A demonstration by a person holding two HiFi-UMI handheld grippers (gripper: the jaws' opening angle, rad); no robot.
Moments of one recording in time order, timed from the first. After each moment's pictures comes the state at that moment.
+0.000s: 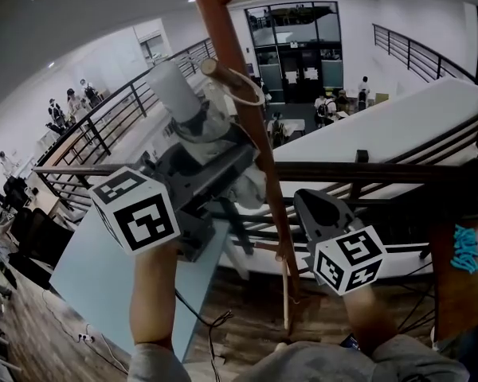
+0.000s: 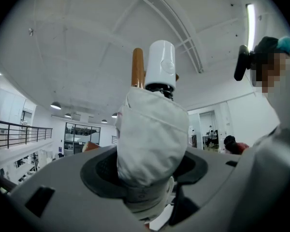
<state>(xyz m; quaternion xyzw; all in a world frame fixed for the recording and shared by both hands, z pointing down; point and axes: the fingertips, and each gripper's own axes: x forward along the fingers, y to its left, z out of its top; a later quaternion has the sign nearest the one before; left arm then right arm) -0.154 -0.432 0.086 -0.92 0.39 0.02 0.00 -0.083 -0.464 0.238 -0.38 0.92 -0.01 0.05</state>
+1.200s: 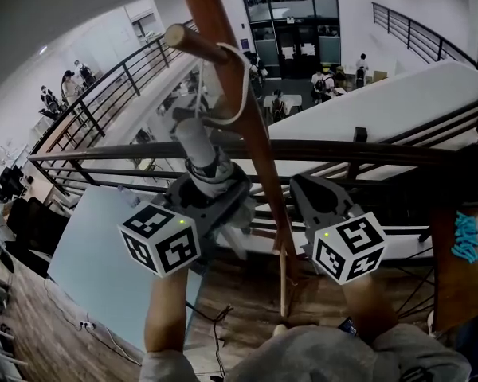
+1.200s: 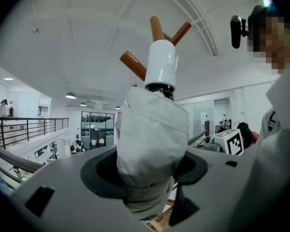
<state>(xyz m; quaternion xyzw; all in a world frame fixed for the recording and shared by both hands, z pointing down) -0.186 -0.460 0.216 -0.88 0.47 -0.05 -0.05 -0.093 -0.485 0.262 -0.37 0.93 -0.03 0.04</state>
